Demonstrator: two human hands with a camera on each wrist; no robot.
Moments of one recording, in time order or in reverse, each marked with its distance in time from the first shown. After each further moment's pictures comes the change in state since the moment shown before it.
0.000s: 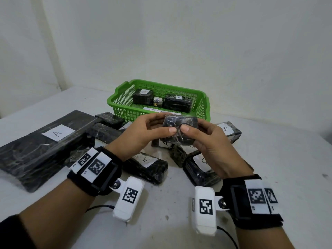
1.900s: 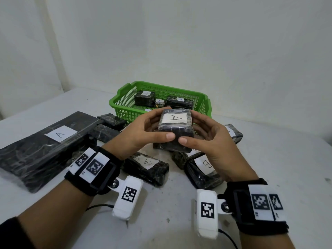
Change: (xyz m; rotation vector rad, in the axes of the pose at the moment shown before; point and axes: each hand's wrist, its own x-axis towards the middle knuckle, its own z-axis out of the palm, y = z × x) left_hand -0.002 0.005 -0.008 -0.065 -0.035 0.028; right_hand -0.007 -0.007 -0.003 -0.092 -0.044 -0.127
